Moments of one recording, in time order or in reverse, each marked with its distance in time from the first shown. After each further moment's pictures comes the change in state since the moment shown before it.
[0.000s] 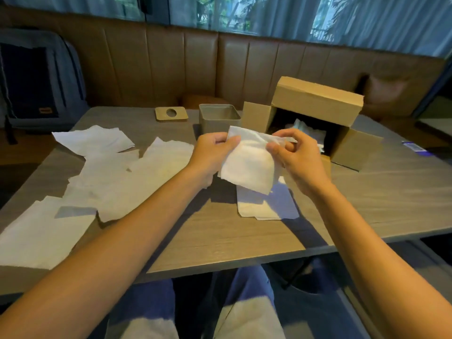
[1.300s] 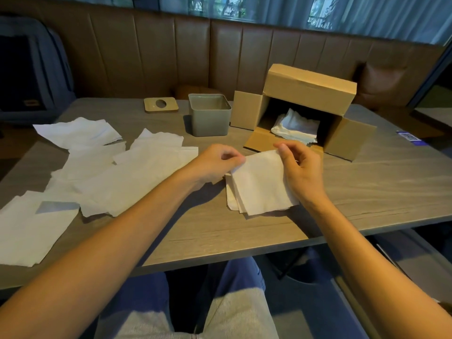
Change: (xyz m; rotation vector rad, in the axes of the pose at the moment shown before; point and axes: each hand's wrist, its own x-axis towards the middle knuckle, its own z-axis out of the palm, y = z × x) left_hand 0.000 -0.023 0.016 0.440 -0.328 -0.030; right_hand -0.023 0.047 -0.017 -0.015 0.070 -0.117
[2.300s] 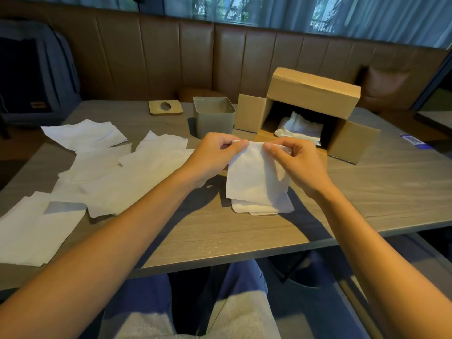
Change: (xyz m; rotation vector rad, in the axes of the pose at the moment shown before) left_hand -0.011 0.015 -0.012 -0.176 0.174 0.150; right_hand 0.015 -0.035 0.001 -0.053 -0.216 -0.017
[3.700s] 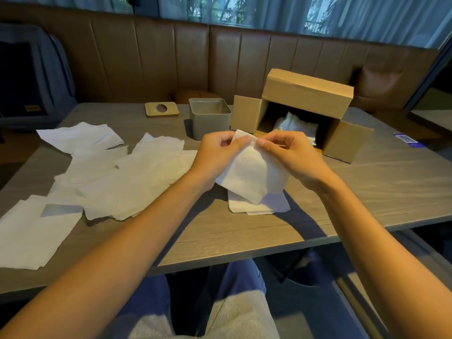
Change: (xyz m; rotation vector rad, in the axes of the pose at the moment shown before) left_hand -0.001 0.002 0.017 -0.120 0.164 0.048; right_hand 0.008 -0.020 -0.008 0.011 -0.144 0.058
